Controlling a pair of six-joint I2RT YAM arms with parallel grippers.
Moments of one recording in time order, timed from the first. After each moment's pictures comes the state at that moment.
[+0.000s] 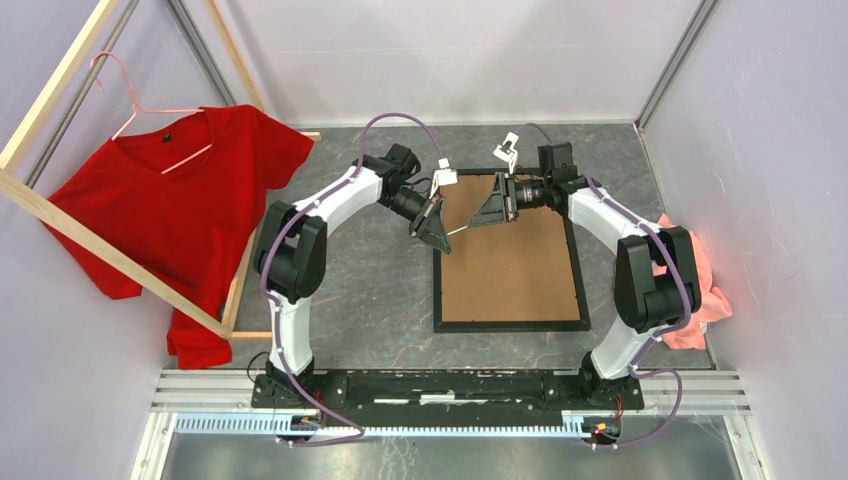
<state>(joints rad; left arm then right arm) -0.49 2.02 1.61 -0.92 1.18 0.47 0.23 1.72 1.17 -0.24 -1.22 0.25</state>
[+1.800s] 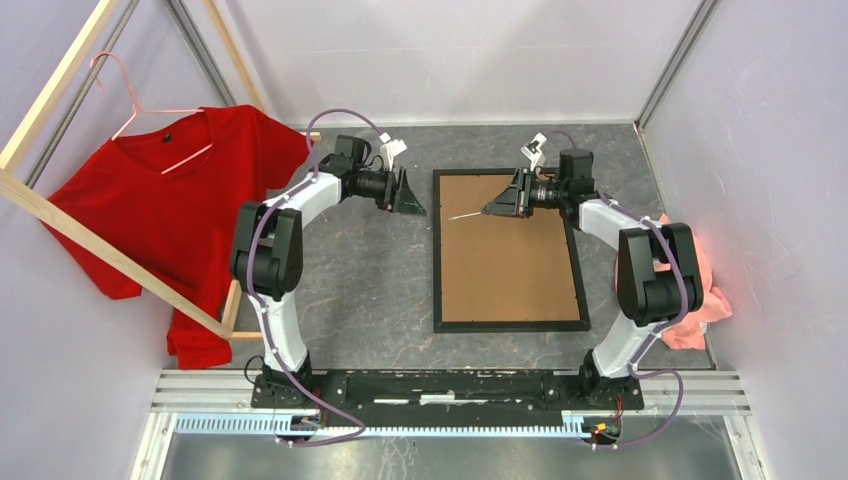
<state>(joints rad) -0.25 1.97 1.41 -0.37 1.04 0.02 0.12 1.73 1.03 0.09 -1.09 0.50</state>
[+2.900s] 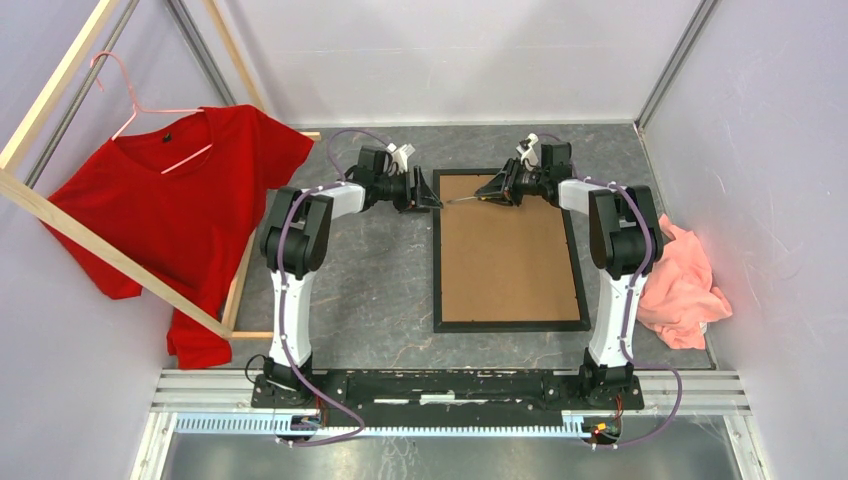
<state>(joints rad) -0.31 2.22 1.45 0.06 0.80 -0.45 0.12 2.14 1.34 0.10 -0.90 0.76</state>
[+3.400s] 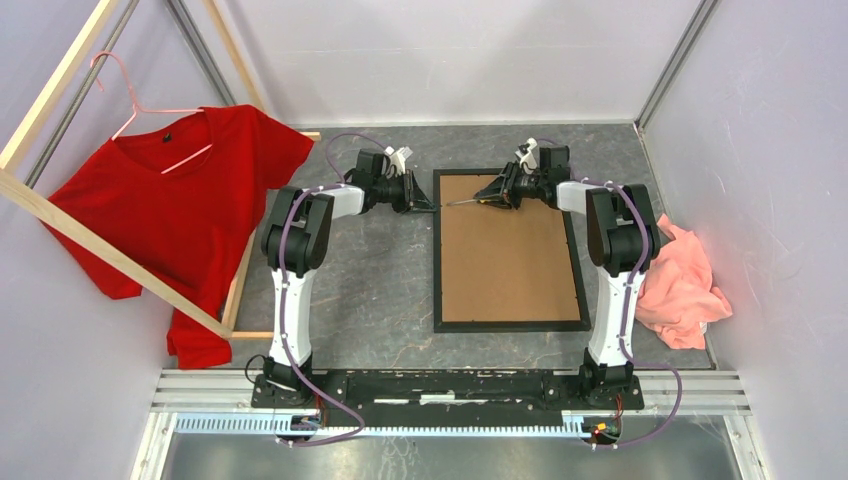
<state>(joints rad) -0.30 2.25 1.44 0.11 0.82 -0.48 0.12 2.17 1.34 0.12 -0.90 0.79</state>
